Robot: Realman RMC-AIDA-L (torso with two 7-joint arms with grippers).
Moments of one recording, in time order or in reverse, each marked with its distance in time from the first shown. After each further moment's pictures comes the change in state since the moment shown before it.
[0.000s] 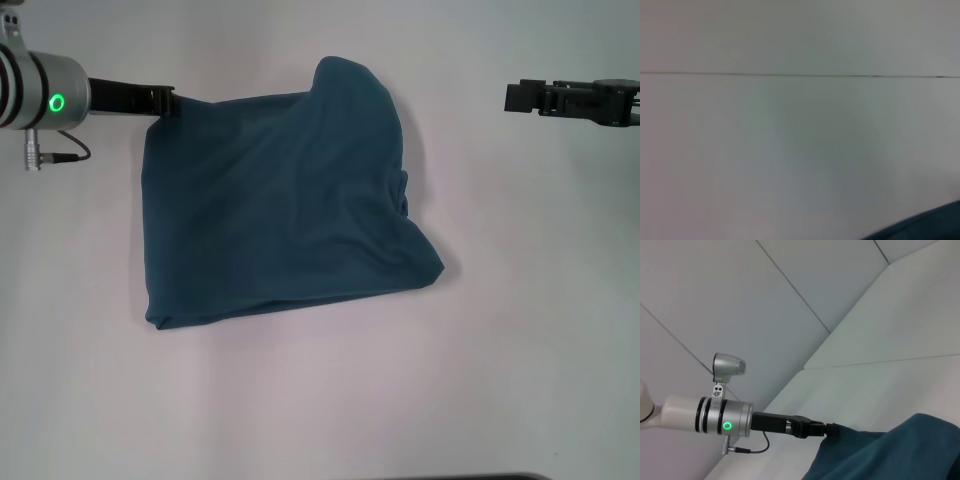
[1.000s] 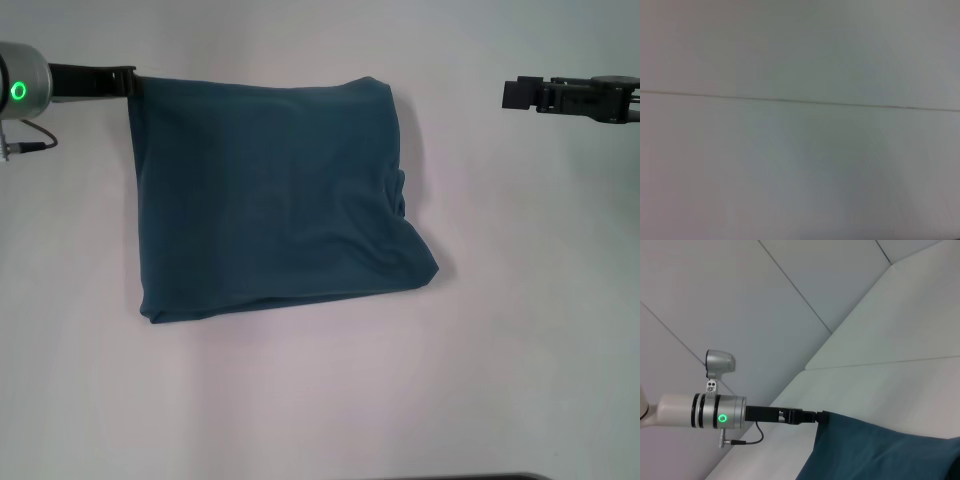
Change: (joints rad) left arm 0.047 0.012 -0.019 -0.071 0.000 -0.013 -0.048; right arm 0.007 0.000 0.000 0.000 0.000 0.000 0.000
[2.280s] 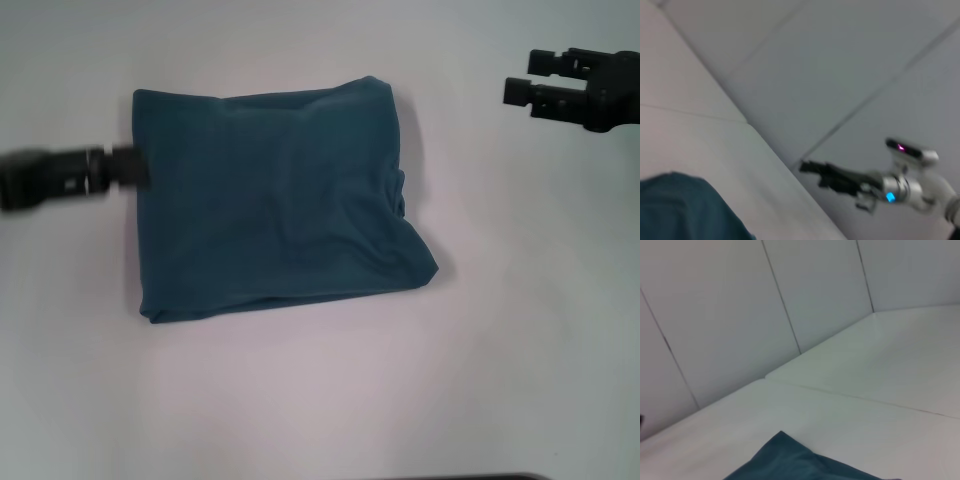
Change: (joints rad) left arm 0.187 0.151 -0.437 0.104 -0.447 1.115 0.591; right arm -0.035 0.054 -0.001 -0.033 0.030 0.138 -0.386
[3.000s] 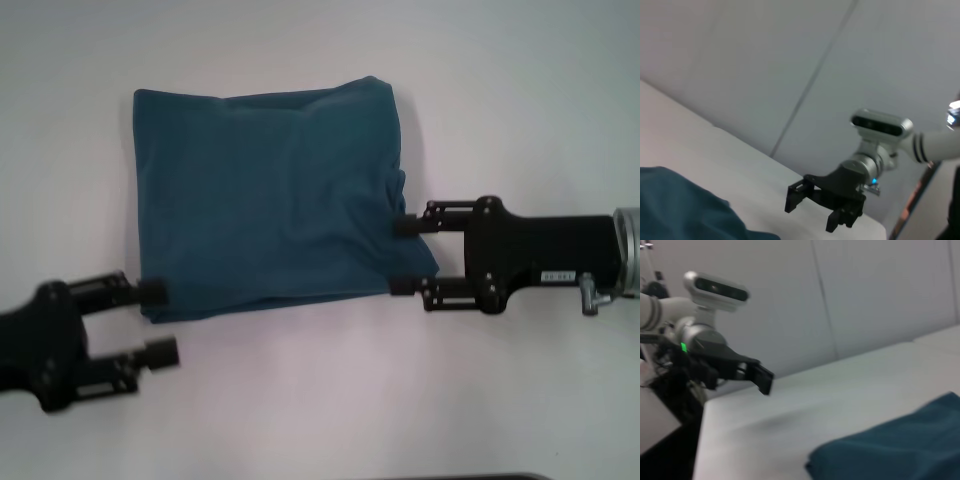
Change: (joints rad) left arm 0.223 -0.092 0.080 0.028 0.004 0.032 0.567; right arm -0.021 0.044 -0.238 0.254 0.010 -0.097 -0.412
